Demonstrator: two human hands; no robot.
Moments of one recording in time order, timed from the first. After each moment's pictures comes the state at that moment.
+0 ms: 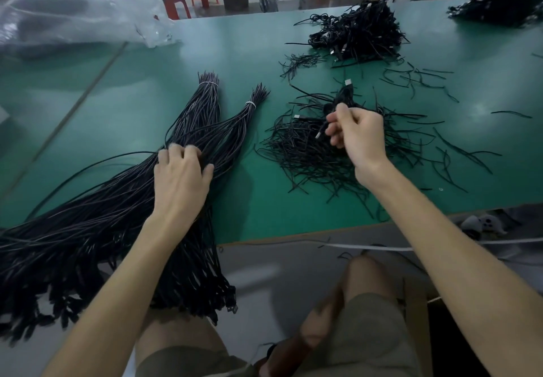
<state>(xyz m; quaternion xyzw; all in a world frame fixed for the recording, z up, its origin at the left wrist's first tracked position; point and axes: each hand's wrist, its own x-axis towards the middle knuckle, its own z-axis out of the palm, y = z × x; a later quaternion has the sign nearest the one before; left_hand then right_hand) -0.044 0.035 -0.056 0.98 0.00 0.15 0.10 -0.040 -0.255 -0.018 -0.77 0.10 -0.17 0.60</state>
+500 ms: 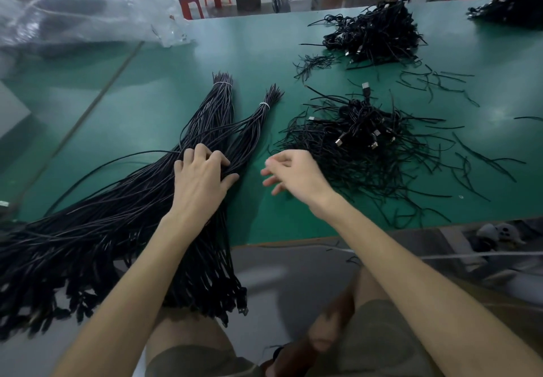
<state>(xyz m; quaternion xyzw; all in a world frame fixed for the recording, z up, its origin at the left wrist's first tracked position) -0.036 0.039 -0.065 0.99 -0.04 0.12 0.09 -0.044 -0.159 -0.058 -0.80 0.01 0.05 0.60</state>
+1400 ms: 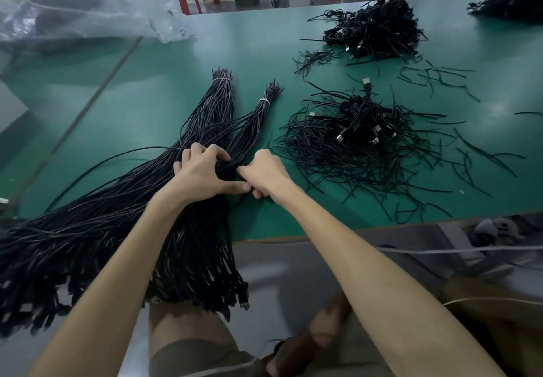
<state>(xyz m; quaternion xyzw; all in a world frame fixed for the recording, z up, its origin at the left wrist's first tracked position) -0.025 0.056 -0.049 0.98 -0.03 -0.06 0.20 -0.022 -0.101 -0.062 -0.89 0.04 0.11 0.44</state>
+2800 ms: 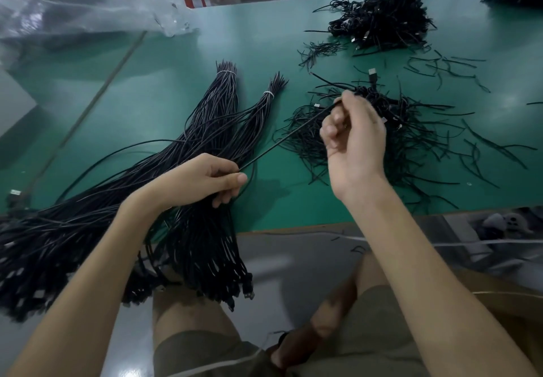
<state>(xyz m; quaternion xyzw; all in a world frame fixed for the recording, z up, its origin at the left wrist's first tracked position) -0.053 0.067 -0.026 0.87 -0.24 -0.19 0.38 -0.075 -0.184 -0.002 -0.37 0.06 -0.13 0.92</state>
